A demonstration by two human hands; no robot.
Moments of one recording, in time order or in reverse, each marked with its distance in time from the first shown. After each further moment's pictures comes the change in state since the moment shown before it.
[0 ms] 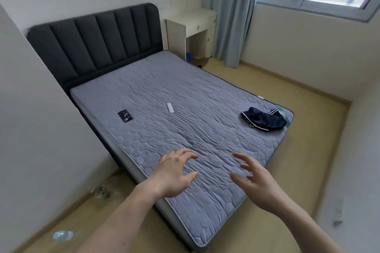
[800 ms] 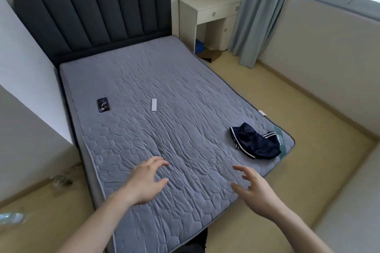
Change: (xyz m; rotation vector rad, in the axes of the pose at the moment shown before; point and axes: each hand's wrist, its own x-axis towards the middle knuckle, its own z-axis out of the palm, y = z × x) left_hand 0.294 0.101 0.082 -0.075 0.038 -0.370; right_hand 0.272 0.196 -0.265 -0.149 -0.238 0.050
